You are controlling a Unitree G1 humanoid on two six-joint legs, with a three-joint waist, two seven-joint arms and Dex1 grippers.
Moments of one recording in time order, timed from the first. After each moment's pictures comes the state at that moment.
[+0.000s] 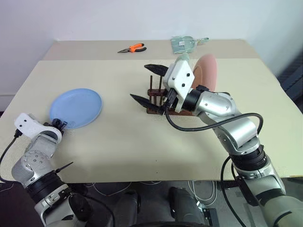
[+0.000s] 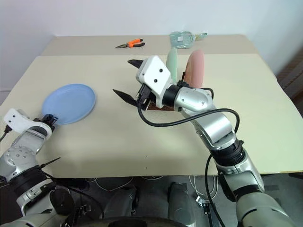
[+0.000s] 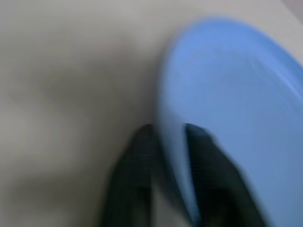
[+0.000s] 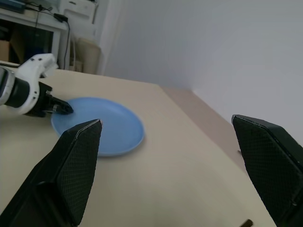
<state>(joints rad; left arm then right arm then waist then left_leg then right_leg) -0.40 0.23 0.84 -0.03 -0.64 0.91 0.18 -0.71 -0.44 0.30 -0.37 0.34 0.45 0.53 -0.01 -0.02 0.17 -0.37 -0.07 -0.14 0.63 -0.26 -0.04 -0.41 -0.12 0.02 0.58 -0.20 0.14</state>
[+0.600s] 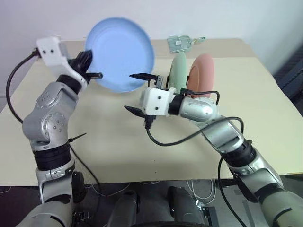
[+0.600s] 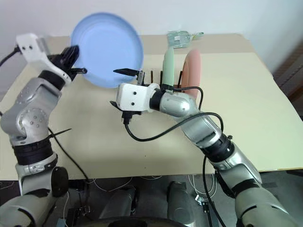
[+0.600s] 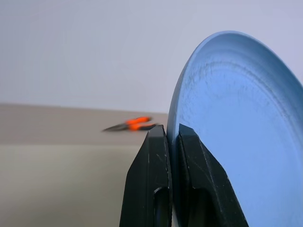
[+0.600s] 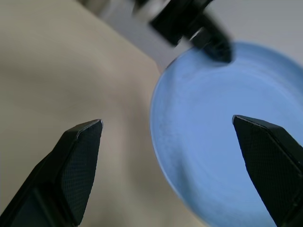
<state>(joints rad) -0.68 0.39 0.33 -0.27 -0.59 0.77 -0.09 -0.82 -0.43 0.51 -0.14 -0.17 0.14 0.57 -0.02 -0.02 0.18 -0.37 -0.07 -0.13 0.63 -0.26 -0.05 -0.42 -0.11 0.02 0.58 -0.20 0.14</state>
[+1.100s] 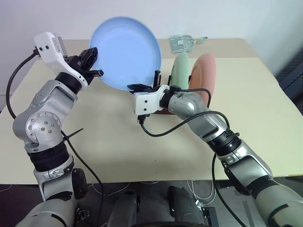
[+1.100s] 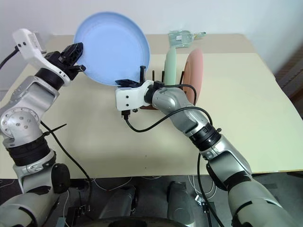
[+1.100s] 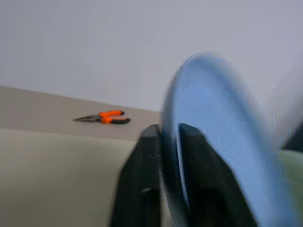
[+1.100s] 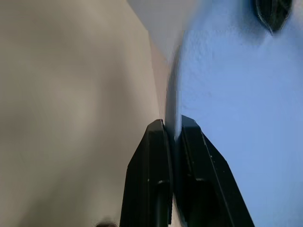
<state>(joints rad) -0.69 0.33 0.47 -0.31 -0.81 0.87 -0.03 -0.87 -0.36 0.53 0.09 -0.41 -0.08 0.51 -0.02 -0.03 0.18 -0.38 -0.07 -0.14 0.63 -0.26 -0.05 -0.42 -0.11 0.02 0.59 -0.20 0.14</state>
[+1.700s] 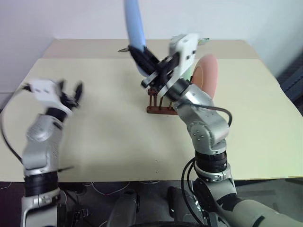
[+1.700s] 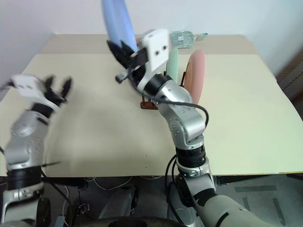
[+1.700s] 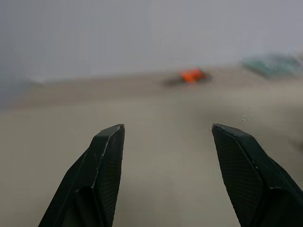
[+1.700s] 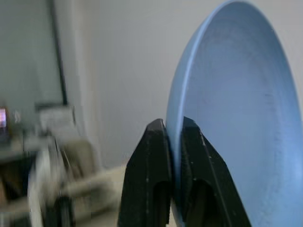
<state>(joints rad) -0.19 0.47 0.20 -0.13 -0.37 0.25 -0.38 -0.71 0.12 -0.03 -0.37 0.46 0.64 0.27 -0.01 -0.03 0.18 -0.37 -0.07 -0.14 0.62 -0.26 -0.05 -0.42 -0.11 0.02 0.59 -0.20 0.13</state>
